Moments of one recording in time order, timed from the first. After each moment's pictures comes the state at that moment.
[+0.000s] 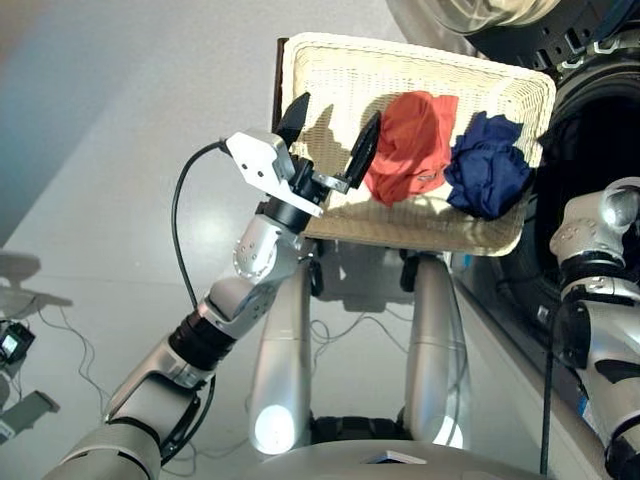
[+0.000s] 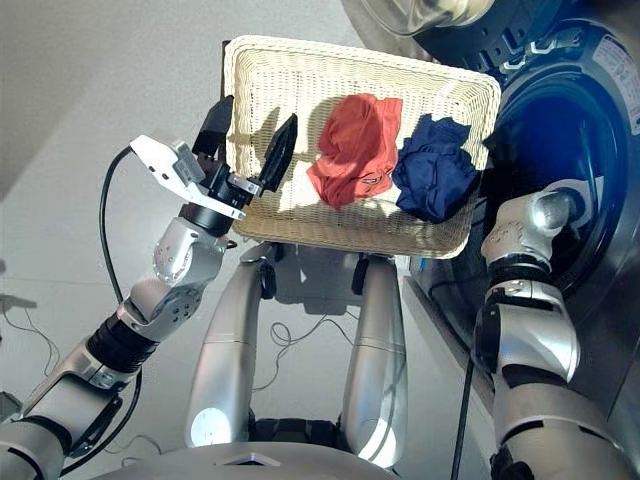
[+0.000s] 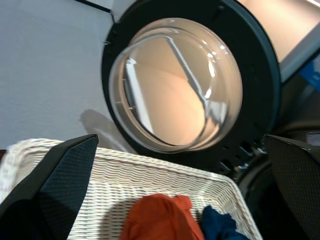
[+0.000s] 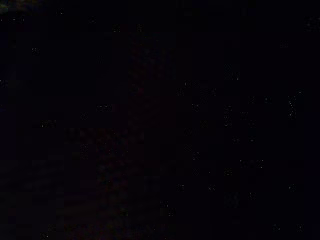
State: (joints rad) left arm -0.54 0.45 -0.54 -0.16 -0.69 -0.33 0.12; right arm -0.93 -0.61 -0.21 1.13 0.94 -0.49 -0.69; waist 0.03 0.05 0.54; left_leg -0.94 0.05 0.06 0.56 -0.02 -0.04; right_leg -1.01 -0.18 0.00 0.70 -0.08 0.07
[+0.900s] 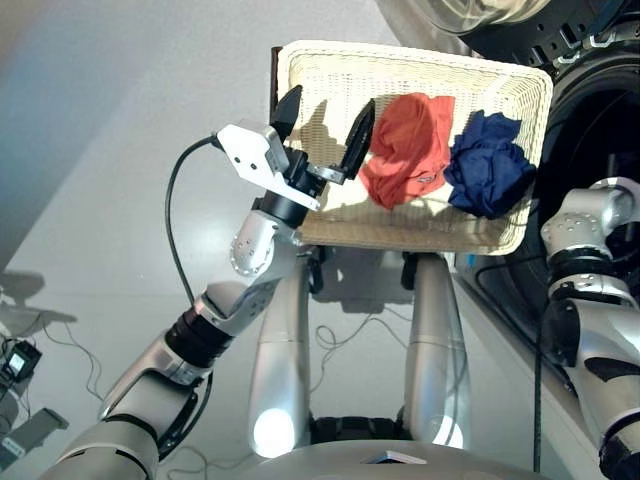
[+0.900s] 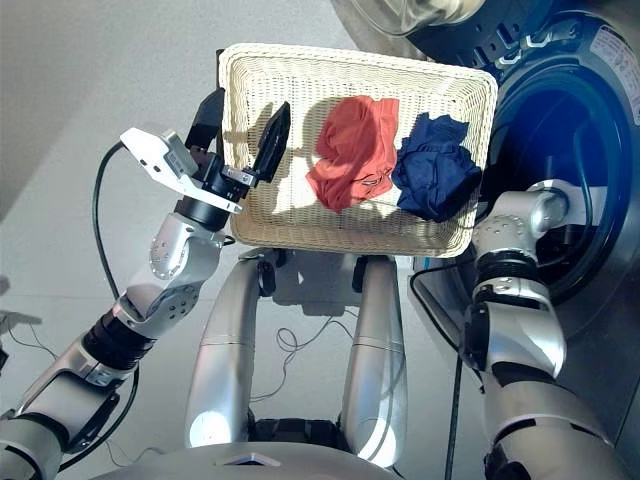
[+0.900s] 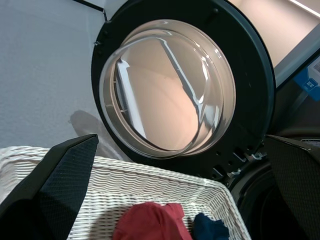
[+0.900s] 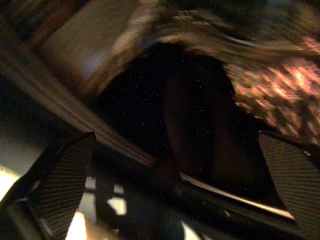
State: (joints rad) left arm -0.54 0.41 -0.53 -0.12 -0.67 -0.32 0.15; right arm -0.67 -0.46 0.00 0.79 0.83 -0.47 -0.50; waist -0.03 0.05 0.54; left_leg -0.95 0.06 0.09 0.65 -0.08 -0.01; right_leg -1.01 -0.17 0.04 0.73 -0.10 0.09
